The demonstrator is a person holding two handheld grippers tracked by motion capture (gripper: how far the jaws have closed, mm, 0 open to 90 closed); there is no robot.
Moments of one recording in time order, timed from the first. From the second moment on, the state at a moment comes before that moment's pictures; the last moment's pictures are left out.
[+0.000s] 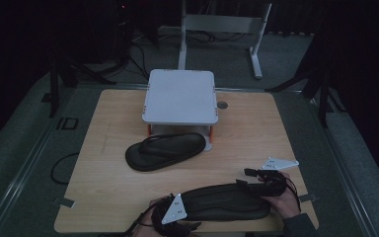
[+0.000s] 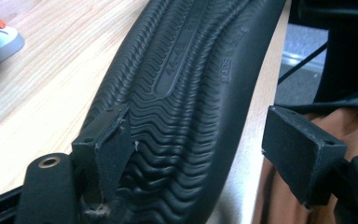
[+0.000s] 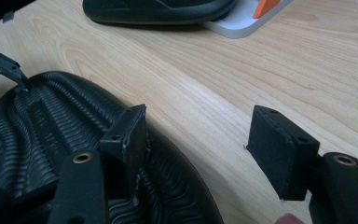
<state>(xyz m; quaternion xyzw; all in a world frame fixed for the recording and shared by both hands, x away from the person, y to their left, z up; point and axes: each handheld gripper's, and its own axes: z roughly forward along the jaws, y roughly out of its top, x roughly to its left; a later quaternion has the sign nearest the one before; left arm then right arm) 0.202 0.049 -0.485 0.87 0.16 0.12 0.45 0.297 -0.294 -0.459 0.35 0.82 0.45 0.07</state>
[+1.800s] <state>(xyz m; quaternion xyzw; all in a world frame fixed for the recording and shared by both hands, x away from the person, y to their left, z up) 0.233 0.051 -0.487 0.86 0.19 0.21 0.42 0.319 -0.304 -0.464 0.38 0.82 0.43 0.07</state>
